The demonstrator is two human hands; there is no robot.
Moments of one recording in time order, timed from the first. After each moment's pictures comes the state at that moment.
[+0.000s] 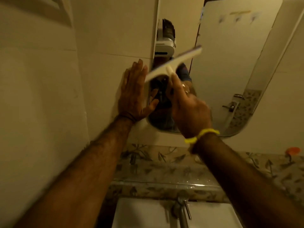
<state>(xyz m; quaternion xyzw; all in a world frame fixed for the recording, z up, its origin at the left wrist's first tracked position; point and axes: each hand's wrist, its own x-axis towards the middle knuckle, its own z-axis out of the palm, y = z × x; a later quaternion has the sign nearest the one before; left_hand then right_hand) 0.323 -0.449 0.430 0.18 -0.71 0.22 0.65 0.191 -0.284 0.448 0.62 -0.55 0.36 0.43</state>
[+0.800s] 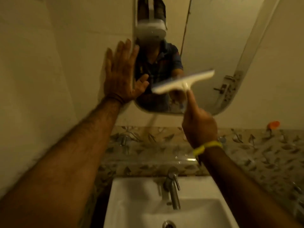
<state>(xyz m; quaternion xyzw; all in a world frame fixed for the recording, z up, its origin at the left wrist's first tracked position) 0.318 -0.450 0.422 0.25 -0.72 0.31 0.57 0.143 -0.229 0.364 0.54 -0.66 0.38 0.34</state>
